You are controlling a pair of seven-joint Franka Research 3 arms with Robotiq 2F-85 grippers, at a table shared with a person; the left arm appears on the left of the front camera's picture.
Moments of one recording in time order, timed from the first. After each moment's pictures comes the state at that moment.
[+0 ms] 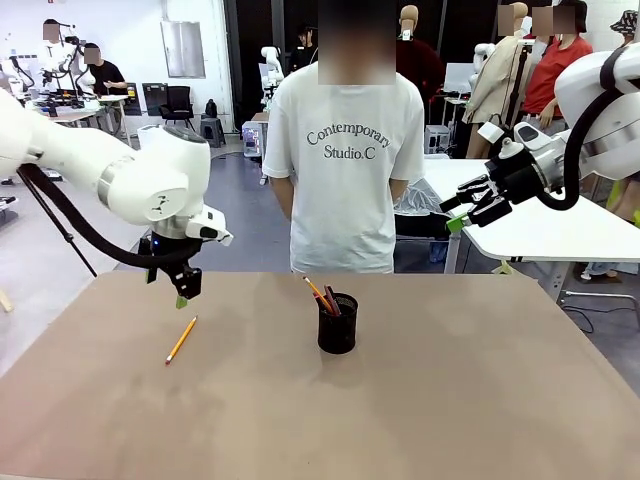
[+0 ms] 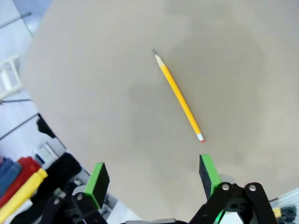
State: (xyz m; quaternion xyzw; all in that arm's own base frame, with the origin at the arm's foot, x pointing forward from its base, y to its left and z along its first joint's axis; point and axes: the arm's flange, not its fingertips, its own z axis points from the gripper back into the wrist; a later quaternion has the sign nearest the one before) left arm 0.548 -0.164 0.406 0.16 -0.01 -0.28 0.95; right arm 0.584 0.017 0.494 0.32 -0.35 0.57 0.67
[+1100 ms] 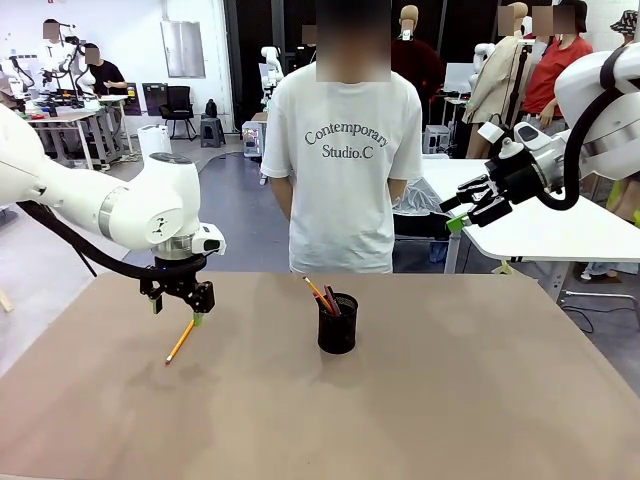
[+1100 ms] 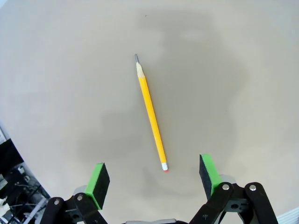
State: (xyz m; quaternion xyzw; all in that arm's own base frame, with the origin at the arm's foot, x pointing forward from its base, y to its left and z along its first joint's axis) left arm 0.551 -0.155 0.365 0.08 -0.03 -0.14 0.99; right arm 0.584 0.017 0.494 0.32 -0.35 0.57 0.67
